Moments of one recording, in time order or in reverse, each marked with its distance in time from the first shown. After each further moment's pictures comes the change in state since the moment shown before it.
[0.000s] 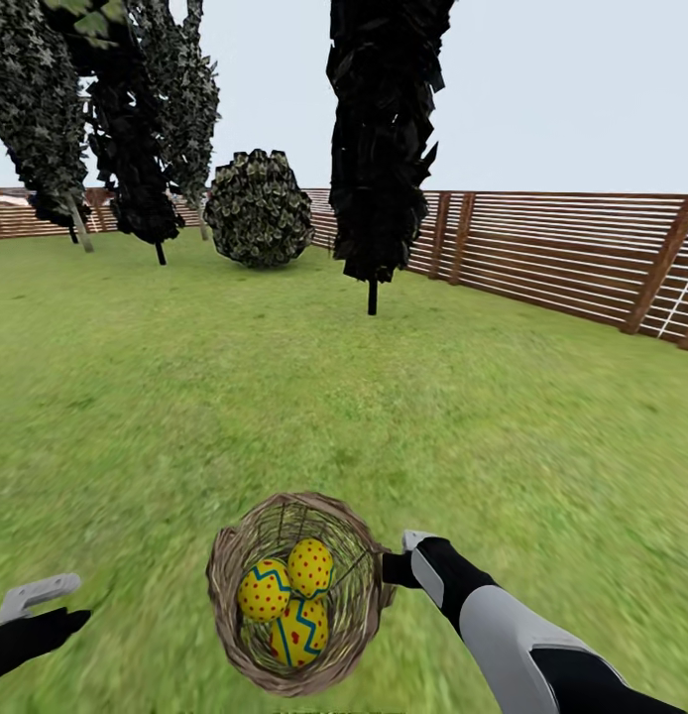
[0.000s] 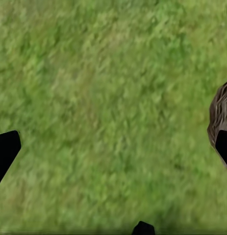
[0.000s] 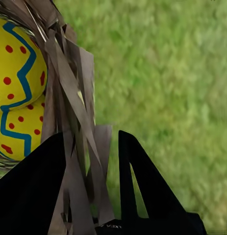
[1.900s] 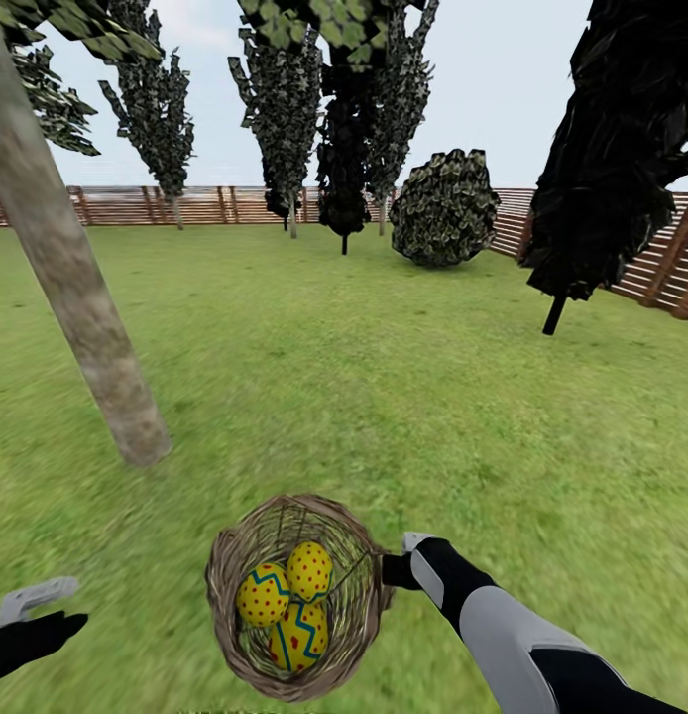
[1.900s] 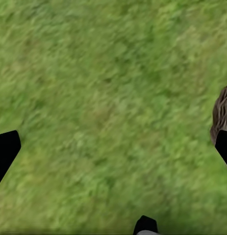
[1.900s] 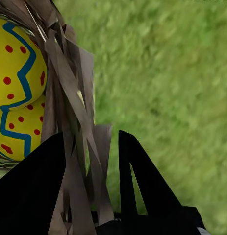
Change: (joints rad) left arm -0.001 -0.001 0.003 0.014 -0.005 0.001 0.005; right arm 0.001 0.000 0.007 0.003 0.001 0.008 0.003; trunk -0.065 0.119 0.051
